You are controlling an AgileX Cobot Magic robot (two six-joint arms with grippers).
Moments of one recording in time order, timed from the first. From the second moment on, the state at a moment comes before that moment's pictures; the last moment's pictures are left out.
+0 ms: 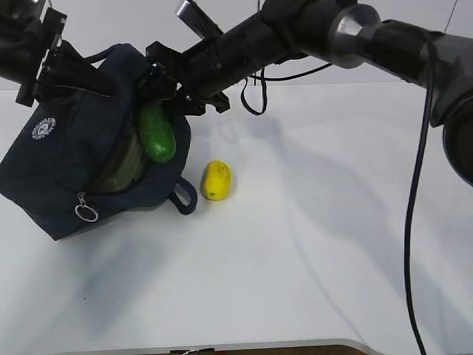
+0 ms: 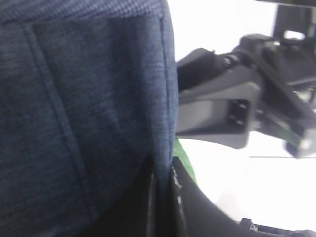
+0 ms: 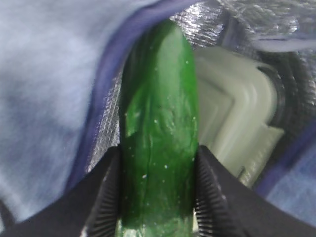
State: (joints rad) left arm 0.02 1.88 -1.45 -1.10 1.17 0.58; right arm 0.42 2.42 -2.25 0.96 1.01 -0.29
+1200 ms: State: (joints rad) left arm 0.02 1.88 -1.45 -1.12 1.18 0.58; right arm 0.42 2.48 -2.28 1.09 1.03 -0.35
